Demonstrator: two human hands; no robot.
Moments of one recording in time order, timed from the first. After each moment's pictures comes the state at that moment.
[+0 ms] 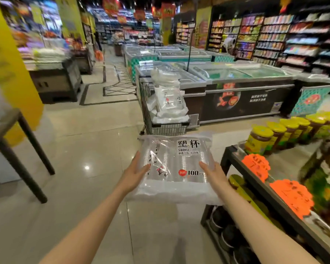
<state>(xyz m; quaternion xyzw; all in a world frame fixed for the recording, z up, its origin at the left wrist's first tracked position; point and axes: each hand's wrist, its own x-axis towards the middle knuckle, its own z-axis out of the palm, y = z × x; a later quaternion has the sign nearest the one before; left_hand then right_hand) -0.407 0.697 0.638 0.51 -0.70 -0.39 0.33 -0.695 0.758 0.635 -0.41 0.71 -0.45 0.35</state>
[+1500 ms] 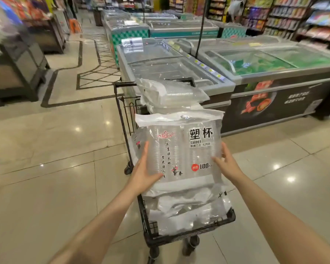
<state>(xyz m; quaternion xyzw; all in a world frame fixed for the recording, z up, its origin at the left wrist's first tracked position) -0.597 -0.172 0.591 0.47 -0.71 -0.43 0.30 -0.896 -0.120 0.602 -0.47 0.70 -0.44 0.31</state>
